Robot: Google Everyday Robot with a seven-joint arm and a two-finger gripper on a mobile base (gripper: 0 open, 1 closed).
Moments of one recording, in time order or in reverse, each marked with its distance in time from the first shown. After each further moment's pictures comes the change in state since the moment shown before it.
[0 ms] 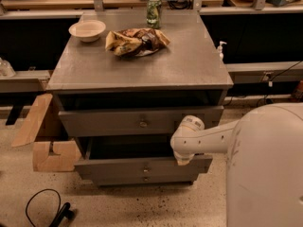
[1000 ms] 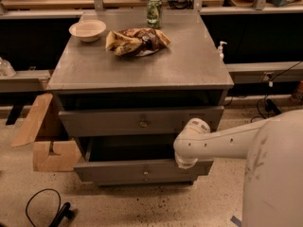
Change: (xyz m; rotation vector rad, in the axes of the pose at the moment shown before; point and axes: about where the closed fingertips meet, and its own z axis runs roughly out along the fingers) arm -0.004 0.033 -0.021 -0.054 -0.041 0.022
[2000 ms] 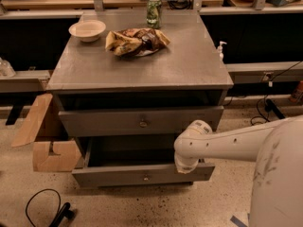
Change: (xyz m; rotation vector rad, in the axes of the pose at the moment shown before) arm -0.007 0.026 -0.006 -0.075 -0.044 0.004
